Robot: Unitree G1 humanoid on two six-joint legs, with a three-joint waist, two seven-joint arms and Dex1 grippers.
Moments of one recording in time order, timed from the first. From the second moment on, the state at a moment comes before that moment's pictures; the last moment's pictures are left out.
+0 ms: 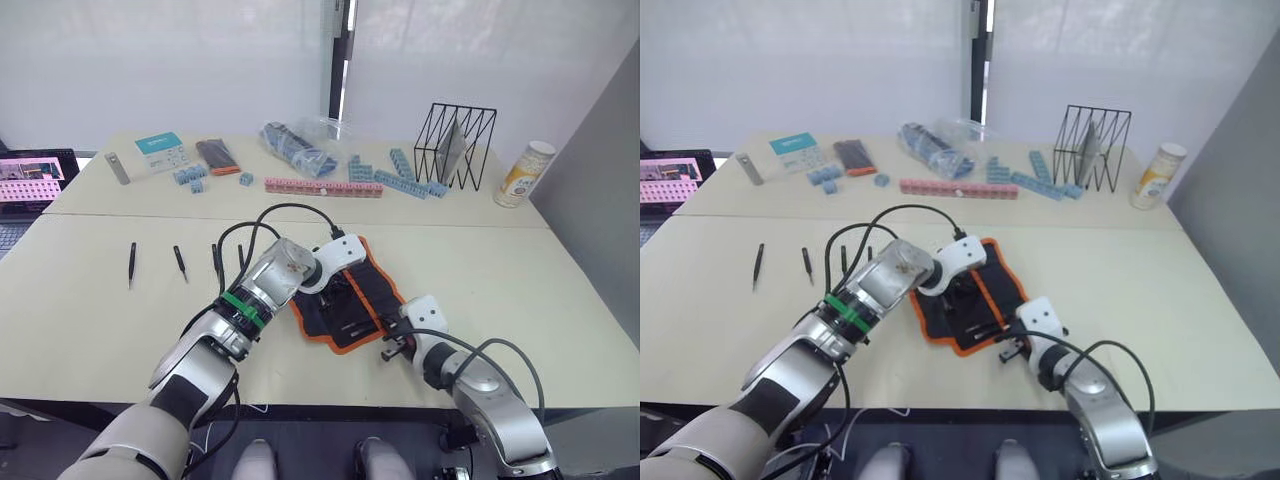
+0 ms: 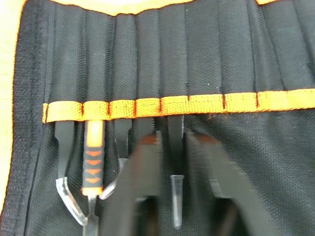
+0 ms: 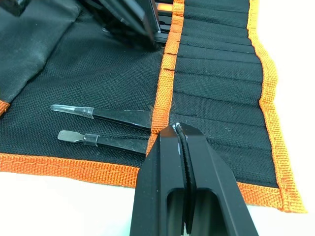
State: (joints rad) left arm -0.98 0.25 -0.54 0.44 0.05 0.75 -0.83; right arm 0.00 -0.33 0.13 -0.40 0.12 0.57 0.39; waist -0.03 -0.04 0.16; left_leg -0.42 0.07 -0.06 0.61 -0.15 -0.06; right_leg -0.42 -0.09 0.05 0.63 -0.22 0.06
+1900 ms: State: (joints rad) left arm 0.26 0.48 0.80 -0.30 -0.43 0.56 -0.47; right arm 0.06 -0.35 0.08 -0.41 0.16 0.53 0.42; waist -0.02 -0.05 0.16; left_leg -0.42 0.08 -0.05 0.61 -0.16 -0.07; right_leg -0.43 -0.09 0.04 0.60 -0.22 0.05
